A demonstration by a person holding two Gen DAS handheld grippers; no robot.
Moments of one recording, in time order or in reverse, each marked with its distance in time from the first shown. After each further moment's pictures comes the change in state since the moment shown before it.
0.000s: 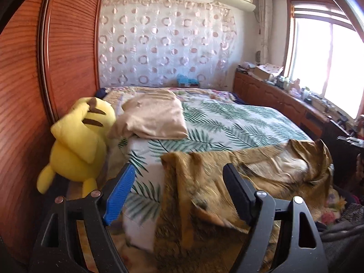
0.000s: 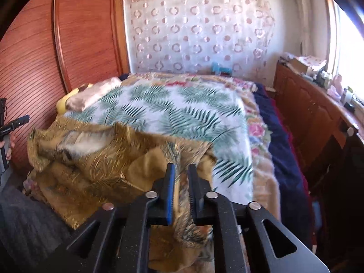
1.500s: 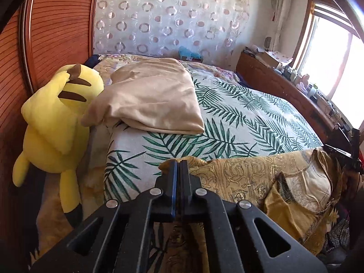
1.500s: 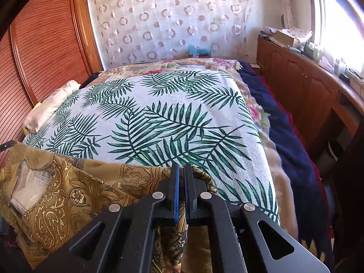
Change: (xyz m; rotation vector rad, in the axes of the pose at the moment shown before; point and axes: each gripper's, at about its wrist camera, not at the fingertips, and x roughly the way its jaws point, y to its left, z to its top) left arm 0.113 0.032 0.016 -0.103 0.185 -0.057; right arm 0.121 -0.022 0.041 0.161 0.110 -0.078
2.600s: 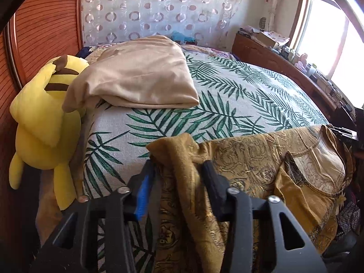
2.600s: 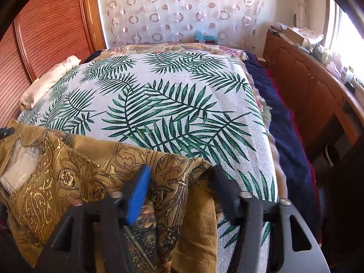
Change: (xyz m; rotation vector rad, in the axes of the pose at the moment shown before) left arm 0.036 -0.018 -0.018 0.079 0.096 -0.006; right arm 0.023 0.003 0.000 -0.108 0.106 -0.011
